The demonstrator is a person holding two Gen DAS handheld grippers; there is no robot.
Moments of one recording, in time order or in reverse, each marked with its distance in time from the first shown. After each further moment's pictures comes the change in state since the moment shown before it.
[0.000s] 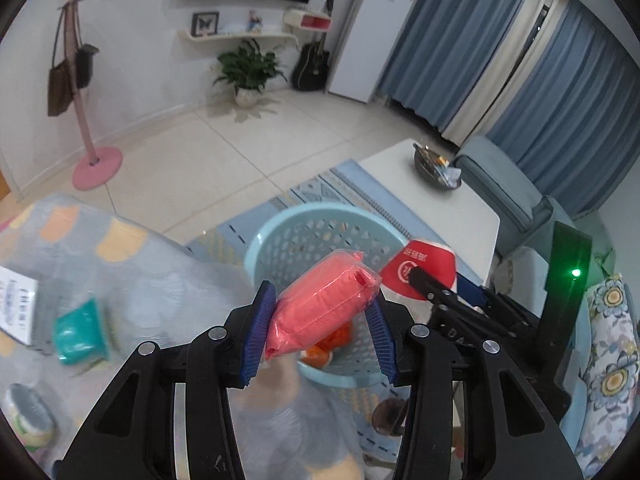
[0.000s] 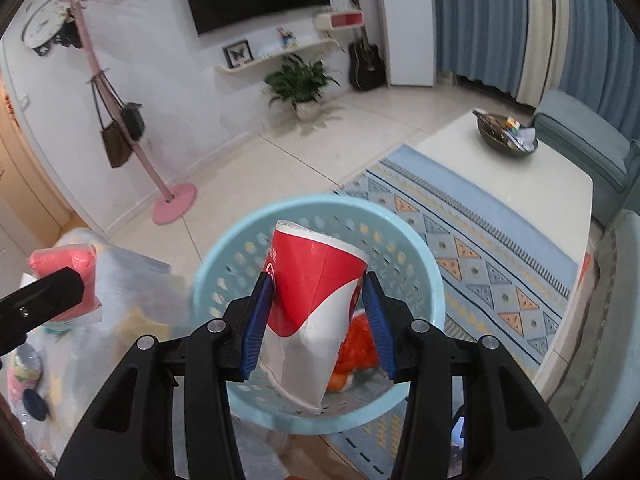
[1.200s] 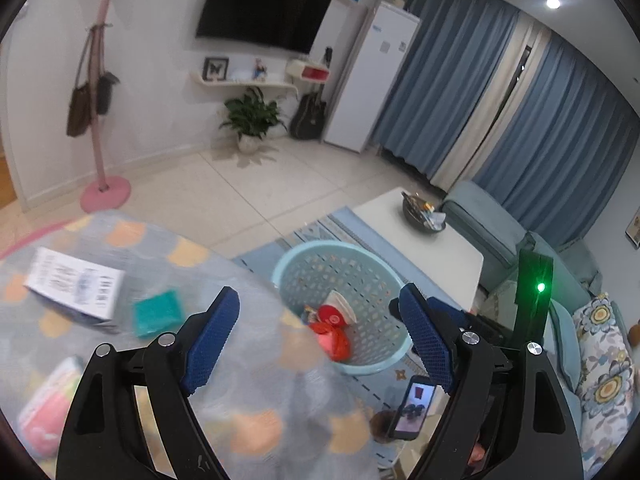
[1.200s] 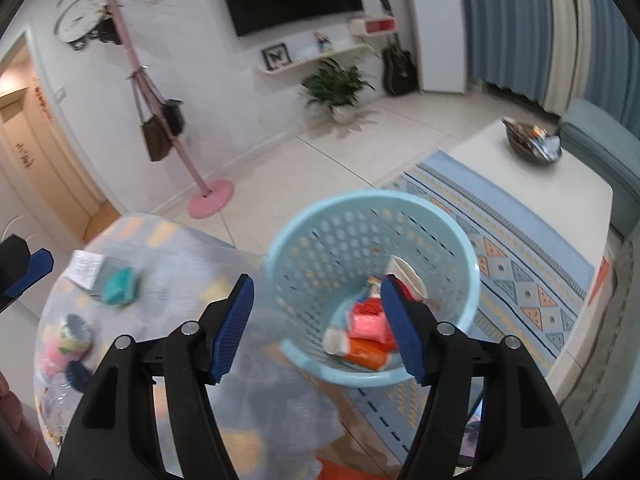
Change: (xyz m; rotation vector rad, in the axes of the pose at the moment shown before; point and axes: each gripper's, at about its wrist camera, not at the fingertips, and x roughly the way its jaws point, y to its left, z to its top) left arm -0.118 0.023 -0.030 -0.014 -0.215 -0.020; right arm -0.073 0.048 -0.018 -0.058 -0.036 0.131
